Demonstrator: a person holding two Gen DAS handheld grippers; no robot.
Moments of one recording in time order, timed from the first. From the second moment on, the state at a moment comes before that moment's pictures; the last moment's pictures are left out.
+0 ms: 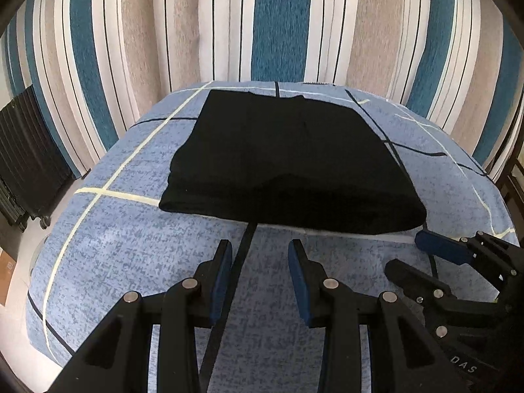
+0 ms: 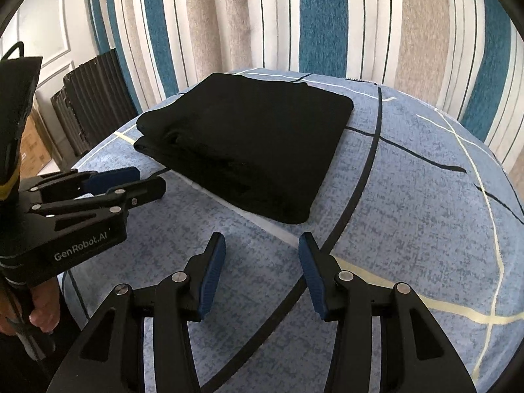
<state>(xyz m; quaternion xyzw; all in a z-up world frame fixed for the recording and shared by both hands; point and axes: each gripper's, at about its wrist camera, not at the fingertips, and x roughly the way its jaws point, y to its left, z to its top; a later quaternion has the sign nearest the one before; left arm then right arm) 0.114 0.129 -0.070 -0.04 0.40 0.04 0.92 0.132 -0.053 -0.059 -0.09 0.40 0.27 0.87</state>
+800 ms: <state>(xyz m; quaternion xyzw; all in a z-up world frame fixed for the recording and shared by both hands) 0.117 0.124 -0.080 -0.02 0.40 0.05 0.91 0.133 -0.056 -0.063 -0.08 0.40 0.28 0.87</state>
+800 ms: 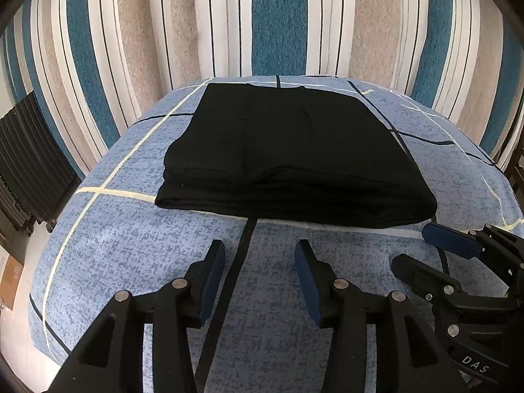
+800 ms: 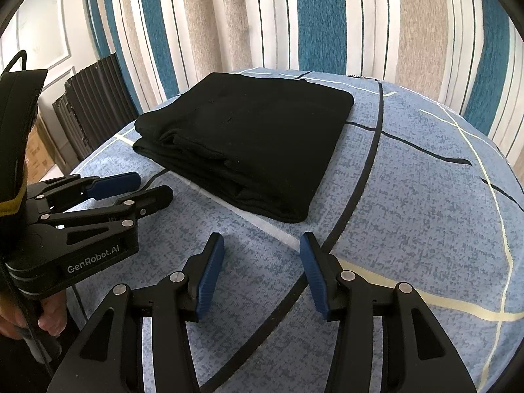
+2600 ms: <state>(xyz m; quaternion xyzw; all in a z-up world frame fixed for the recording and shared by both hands) 0.118 0.125 -0.084 -0.02 0.40 0.07 0.91 0.134 -0.054 -0.065 -0.08 0.40 0.28 0.87</state>
